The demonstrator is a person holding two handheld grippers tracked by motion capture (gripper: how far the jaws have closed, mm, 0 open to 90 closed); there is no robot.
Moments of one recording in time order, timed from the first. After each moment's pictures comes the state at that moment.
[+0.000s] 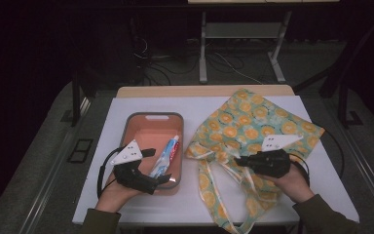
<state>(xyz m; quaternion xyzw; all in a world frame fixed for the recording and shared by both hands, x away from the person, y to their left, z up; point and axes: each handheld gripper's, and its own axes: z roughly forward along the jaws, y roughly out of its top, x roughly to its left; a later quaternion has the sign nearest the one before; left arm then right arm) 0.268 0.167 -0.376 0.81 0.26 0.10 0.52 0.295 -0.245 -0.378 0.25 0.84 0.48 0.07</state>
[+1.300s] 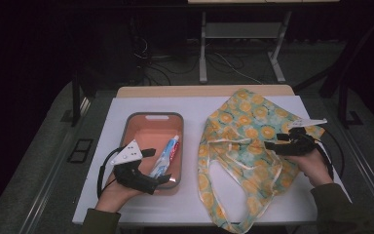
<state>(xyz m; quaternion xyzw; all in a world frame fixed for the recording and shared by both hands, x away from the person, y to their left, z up) 0.268 0.167 -0.376 0.81 0.26 0.10 0.52 0.354 -0.333 -0.407 0.45 0.78 0.40 0.14</state>
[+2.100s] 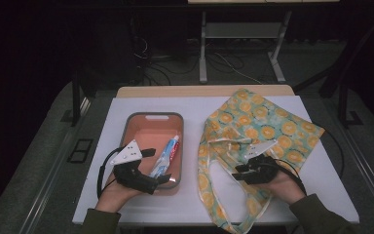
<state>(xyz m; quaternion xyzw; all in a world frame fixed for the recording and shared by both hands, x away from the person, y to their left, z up) 0.268 0.167 -0.376 0.81 0.26 0.10 0.52 0.304 -0.223 -0.431 0.28 0.90 0.34 0.04</state>
